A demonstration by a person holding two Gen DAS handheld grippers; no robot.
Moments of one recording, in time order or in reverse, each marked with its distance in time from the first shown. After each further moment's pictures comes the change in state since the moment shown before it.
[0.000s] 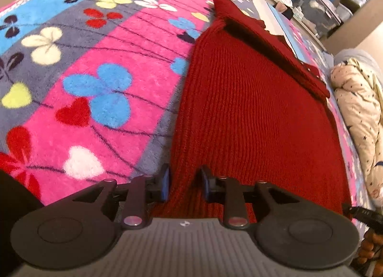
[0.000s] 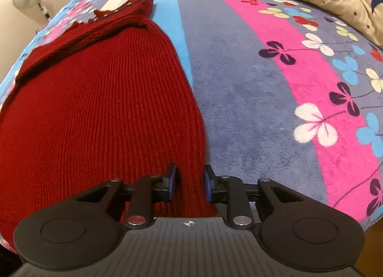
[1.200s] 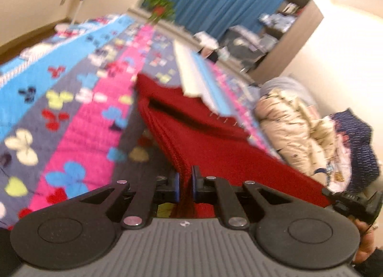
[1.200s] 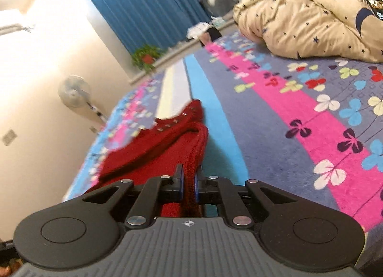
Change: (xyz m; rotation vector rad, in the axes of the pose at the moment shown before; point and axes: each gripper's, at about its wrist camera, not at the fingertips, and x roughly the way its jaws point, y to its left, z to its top) left arm -0.143 -0.012 0.030 0.147 -0.275 -0.350; right arm -0.146 -0.021 0.003 0.230 -0.431 0.352
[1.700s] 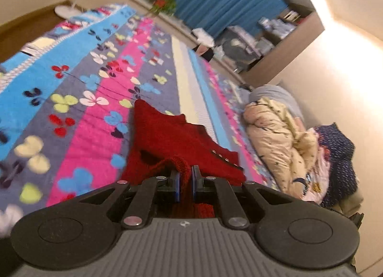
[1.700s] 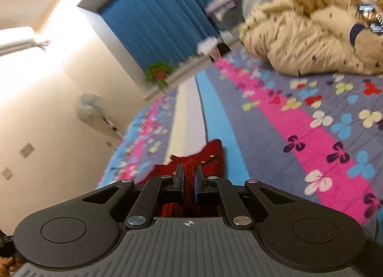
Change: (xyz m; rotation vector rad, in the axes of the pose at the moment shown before) left arm -0.005 0.033 0.064 -0.113 0.090 -0.052; right arm -0.041 -0.009 0.027 0.036 -0.030 0.036
